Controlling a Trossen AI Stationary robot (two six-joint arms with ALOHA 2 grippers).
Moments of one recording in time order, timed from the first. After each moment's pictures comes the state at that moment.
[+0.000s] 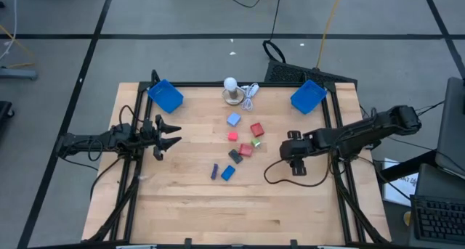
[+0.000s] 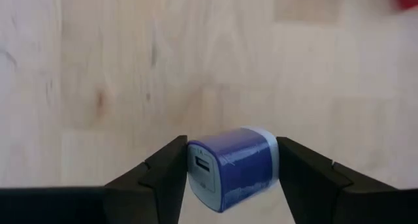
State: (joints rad) left arm 0.00 0.01 0.02 0.08 -0.14 -0.19; right arm 0.14 1.23 0.66 -0.64 0.08 0.08
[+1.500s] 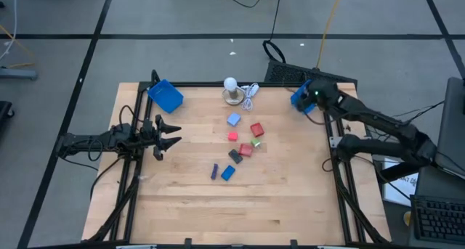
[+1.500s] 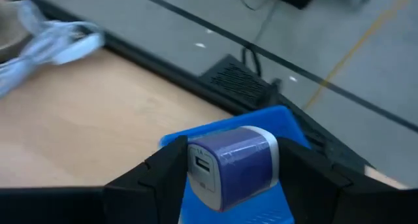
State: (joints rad) left arm 0.00 0.01 0.02 0.08 -0.14 -0.19; right arm -0.74 0.94 0.66 -0.45 0.43 0.14
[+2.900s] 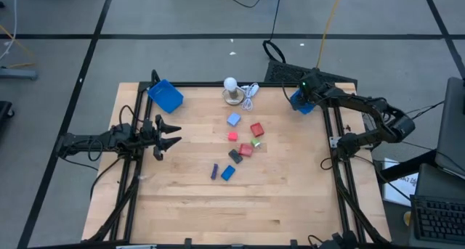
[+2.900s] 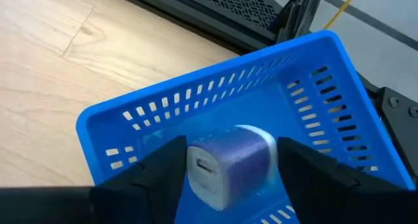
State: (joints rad) left arm 0.00 0.01 0.02 0.08 -0.14 -0.19; right arm -0.93 1.35 0.66 -0.31 0.29 0.11
